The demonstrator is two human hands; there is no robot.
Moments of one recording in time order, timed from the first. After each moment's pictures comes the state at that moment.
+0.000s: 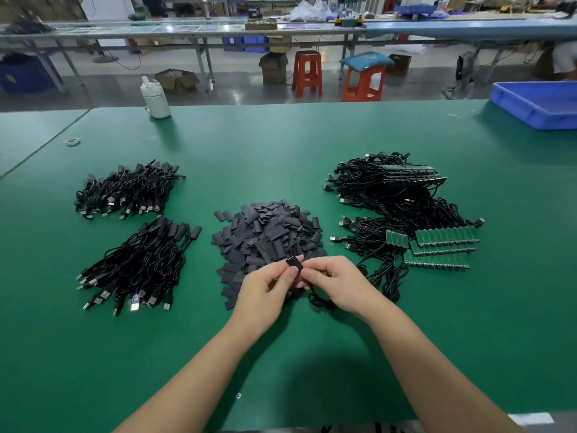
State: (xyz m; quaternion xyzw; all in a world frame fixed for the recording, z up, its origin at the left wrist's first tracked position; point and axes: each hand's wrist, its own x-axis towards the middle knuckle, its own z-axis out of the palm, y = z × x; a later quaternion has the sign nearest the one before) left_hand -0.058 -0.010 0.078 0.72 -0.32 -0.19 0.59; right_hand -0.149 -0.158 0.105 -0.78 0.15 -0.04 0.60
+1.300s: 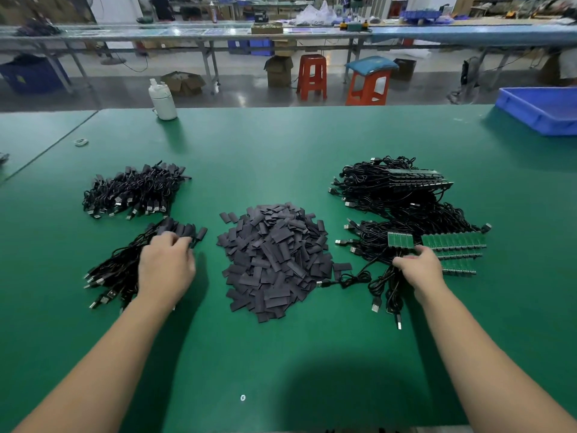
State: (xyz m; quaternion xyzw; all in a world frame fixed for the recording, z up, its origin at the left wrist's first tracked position) left_hand 0.092 0.083 0.068 0.94 -0.26 0.18 0.06; right_hand -0.176 -0.285 0.058 -0.64 0.56 -0.18 0.49
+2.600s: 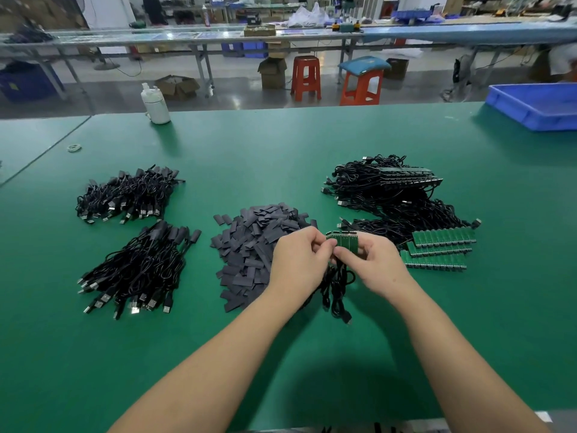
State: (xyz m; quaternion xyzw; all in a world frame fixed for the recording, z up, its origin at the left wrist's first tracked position) left_hand -0.073 -0.080 0.133 0.83 -0.33 -0.05 0.46; right_hand -0.171 -0.201 0.124 -0.83 0.20 -0.20 0.48
